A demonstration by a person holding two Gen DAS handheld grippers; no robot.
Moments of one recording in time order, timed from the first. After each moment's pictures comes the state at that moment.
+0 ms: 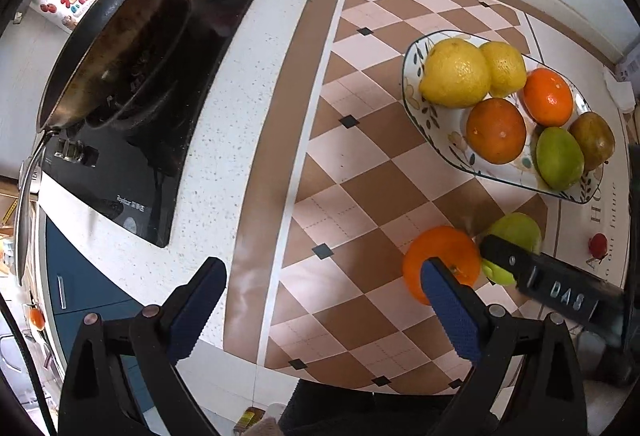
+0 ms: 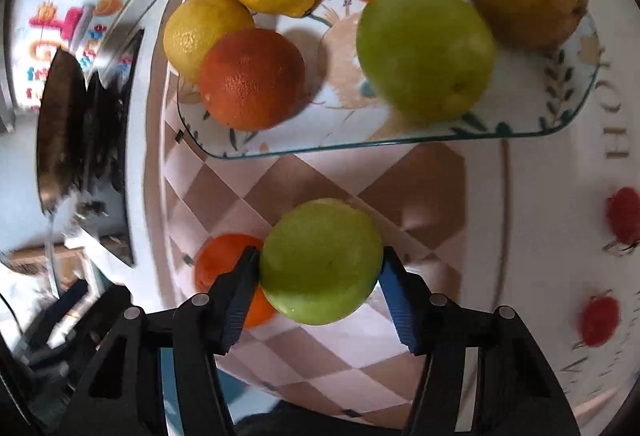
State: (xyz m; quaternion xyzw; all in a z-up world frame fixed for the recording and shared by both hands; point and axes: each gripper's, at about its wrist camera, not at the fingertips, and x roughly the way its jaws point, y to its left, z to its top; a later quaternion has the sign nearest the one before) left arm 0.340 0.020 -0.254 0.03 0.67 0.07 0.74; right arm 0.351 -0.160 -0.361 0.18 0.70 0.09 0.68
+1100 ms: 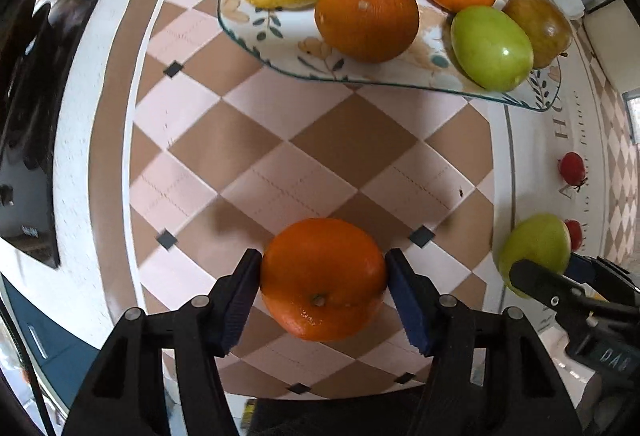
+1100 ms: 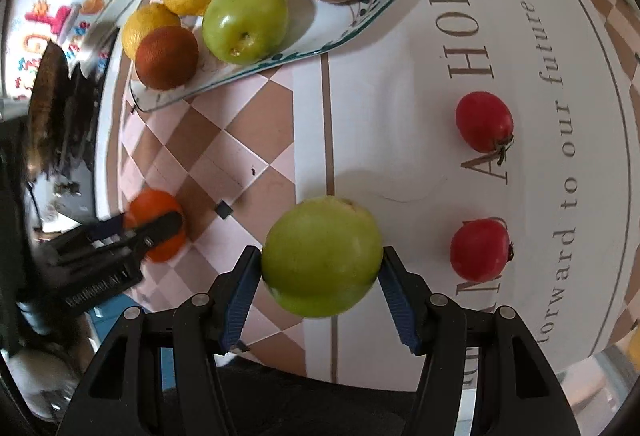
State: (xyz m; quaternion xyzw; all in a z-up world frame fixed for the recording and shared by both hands) left arm 0.324 -0.053 -0.327 0.04 0.72 -0.08 0.69; right arm 0.292 -0.246 -0.355 0.20 0.71 0.07 0.67
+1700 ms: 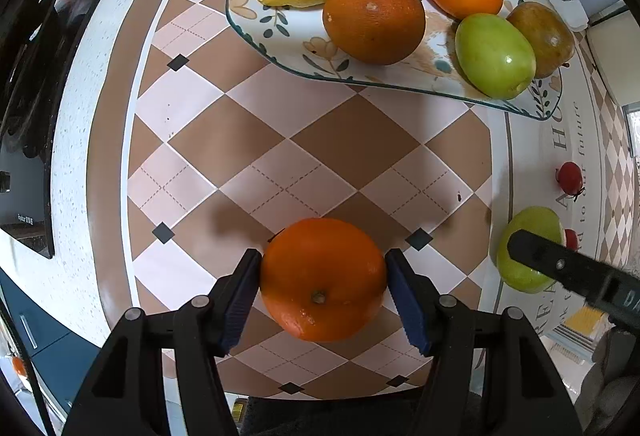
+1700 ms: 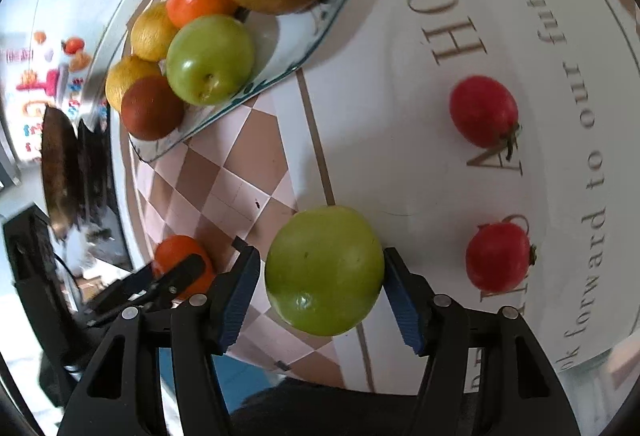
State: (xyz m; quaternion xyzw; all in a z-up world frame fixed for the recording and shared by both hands) left arm 0.329 -0.045 -0.330 0.02 0.72 -0.07 0.69; right arm 0.306 -0.248 -0.371 0.27 0.71 0.04 0.65
